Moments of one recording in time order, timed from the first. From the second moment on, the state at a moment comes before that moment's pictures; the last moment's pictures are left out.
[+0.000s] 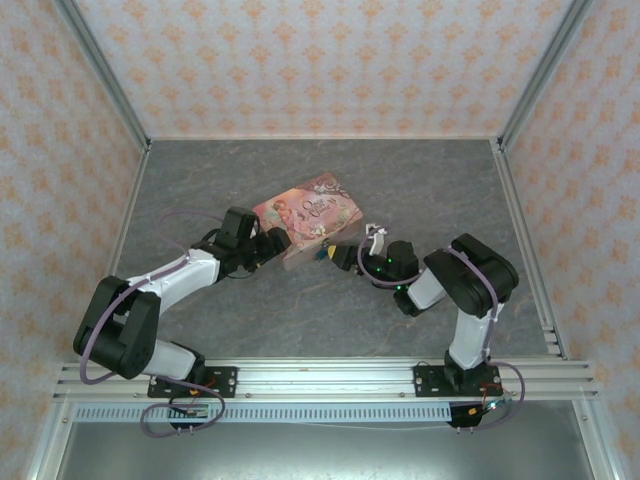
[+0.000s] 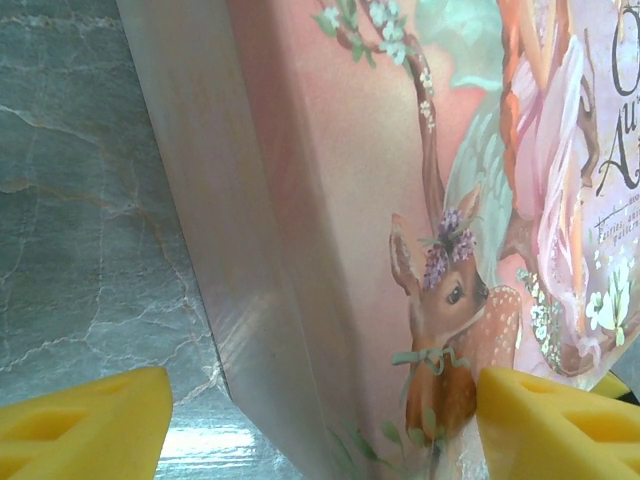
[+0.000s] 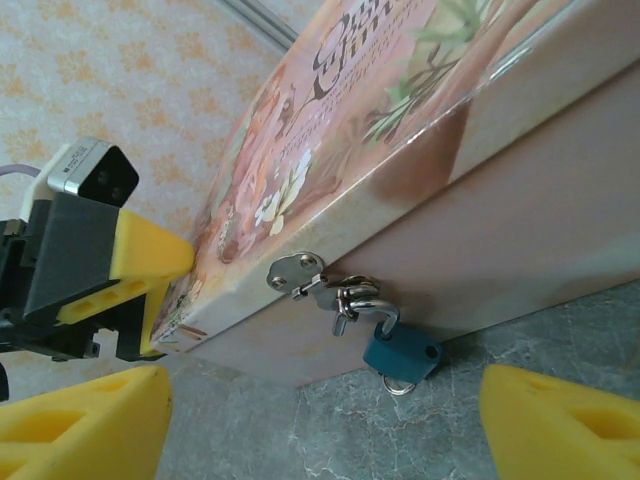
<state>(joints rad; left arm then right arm) -0.33 1.42 0.71 -0.17 0.21 -0.91 0.54 1.86 0.41 1.24 -0.45 0.81</state>
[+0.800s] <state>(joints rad) -0.34 1.42 0.71 -0.17 0.20 -0.91 0.57 2.00 0.56 1.25 -0.50 0.82</state>
